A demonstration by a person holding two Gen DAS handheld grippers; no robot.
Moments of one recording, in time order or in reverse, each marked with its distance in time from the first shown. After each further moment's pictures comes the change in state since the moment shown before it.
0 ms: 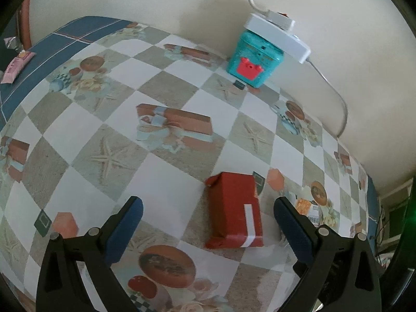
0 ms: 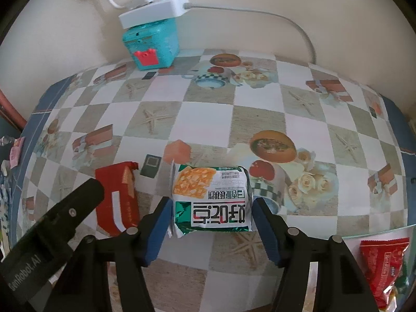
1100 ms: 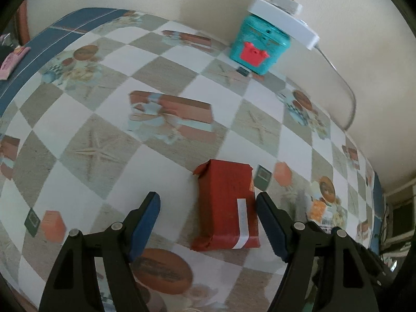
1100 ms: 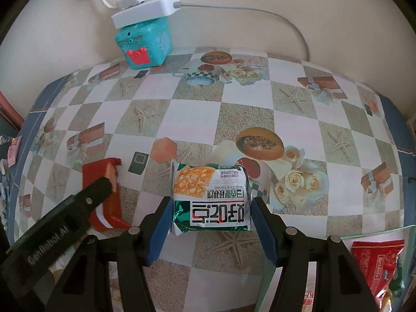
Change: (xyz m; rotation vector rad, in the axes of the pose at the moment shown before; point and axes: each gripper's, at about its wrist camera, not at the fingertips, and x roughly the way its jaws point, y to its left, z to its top) left arm 0.020 0.001 0.001 -0.019 0.046 0.028; right arm 0.000 -0.011 -0.001 -0.002 0.012 -0.014
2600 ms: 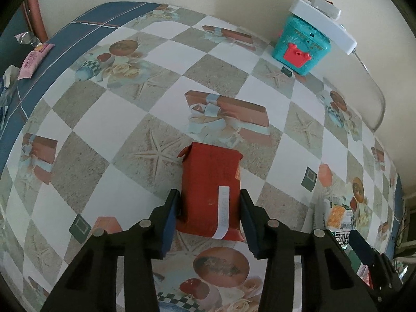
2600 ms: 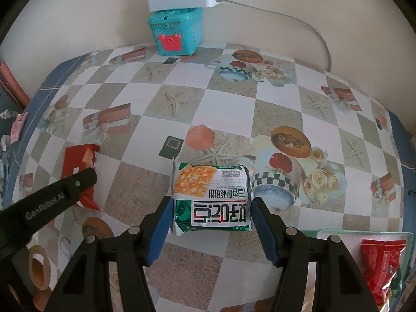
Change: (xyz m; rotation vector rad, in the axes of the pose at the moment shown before) left arm -0.012 0.025 0.013 -0.009 0.074 0.156; right arm -0.002 0.040 -0.009 -0.103 0.012 -0.015
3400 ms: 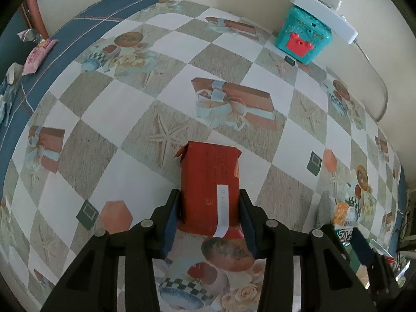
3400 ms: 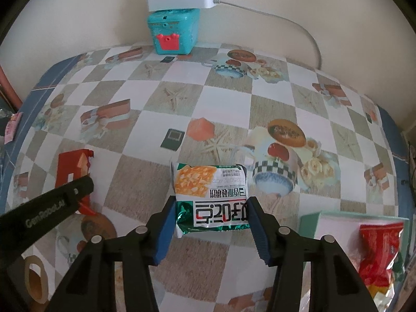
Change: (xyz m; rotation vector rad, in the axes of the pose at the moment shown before) left arm -0.003 0.005 -0.011 0.003 0.052 0.019; right arm -0.010 0.012 -0.011 0.029 -0.015 -0.050
